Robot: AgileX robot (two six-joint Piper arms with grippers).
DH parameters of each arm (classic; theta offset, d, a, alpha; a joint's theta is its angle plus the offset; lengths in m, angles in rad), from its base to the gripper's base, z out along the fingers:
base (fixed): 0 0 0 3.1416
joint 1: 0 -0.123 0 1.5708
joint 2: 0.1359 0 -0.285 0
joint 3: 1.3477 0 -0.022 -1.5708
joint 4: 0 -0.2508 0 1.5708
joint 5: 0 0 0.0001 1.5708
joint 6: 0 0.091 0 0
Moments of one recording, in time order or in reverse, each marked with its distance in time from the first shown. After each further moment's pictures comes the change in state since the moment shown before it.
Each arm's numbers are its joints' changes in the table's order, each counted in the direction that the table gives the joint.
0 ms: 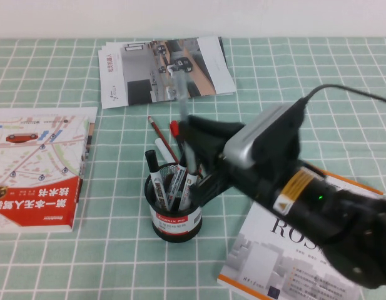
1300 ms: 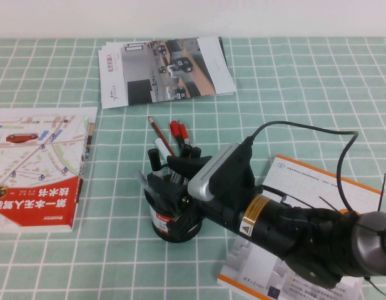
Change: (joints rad) right arm -0.009 0.288 -0.058 0.123 -0.119 0.052; left arm 0.000 0.000 0.000 0.000 0.000 0.000
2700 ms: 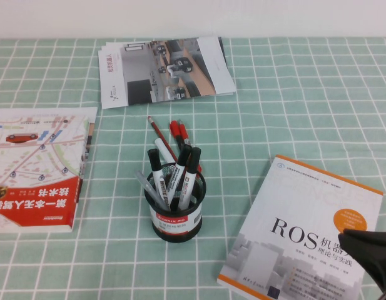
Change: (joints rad) right arm -0.002 -1.180 0.404 0.220 1.214 0.259; left arm 0.000 0.000 0.000 0.000 0.000 0.000
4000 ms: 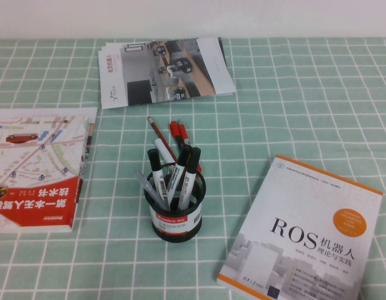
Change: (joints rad) right arm 0.666 -0.688 0.401 -0.171 -0.076 -0.073; left arm 0.000 0.000 0.000 0.000 0.000 0.000
